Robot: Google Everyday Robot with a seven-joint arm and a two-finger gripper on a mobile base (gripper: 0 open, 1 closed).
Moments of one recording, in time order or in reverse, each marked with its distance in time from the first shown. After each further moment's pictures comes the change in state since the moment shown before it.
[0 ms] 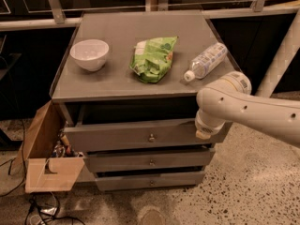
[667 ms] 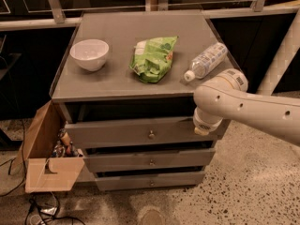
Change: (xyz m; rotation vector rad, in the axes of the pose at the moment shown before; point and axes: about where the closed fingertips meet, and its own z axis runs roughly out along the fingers) arm -0.007 -0.012 0.001 0.028 0.005 -0.015
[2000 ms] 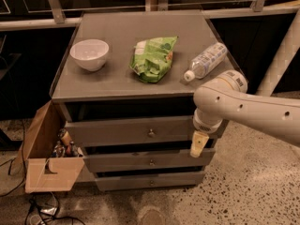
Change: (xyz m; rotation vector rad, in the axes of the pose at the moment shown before) arm 0.000 0.000 0.000 0.000 0.000 0.000
